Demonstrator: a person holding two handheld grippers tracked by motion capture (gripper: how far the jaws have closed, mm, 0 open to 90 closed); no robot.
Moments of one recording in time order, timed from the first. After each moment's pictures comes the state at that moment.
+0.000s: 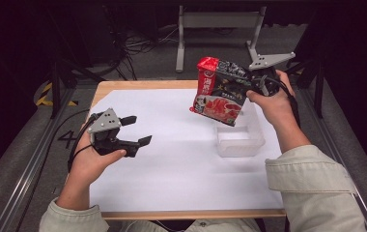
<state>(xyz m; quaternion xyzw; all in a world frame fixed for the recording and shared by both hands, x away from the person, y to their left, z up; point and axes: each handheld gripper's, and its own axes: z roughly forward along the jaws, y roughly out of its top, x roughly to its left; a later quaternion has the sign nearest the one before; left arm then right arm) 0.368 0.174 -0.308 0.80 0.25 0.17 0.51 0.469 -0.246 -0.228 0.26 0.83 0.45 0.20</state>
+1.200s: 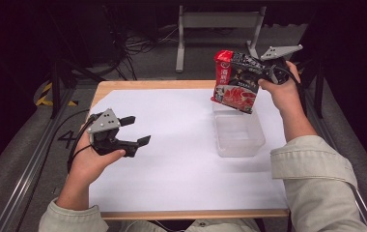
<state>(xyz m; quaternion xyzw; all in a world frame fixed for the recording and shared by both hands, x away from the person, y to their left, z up) 0.368 0.176 -0.311 0.80 0.26 0.17 0.51 0.527 -0.295 -0.247 0.28 0.82 0.43 0.25</state>
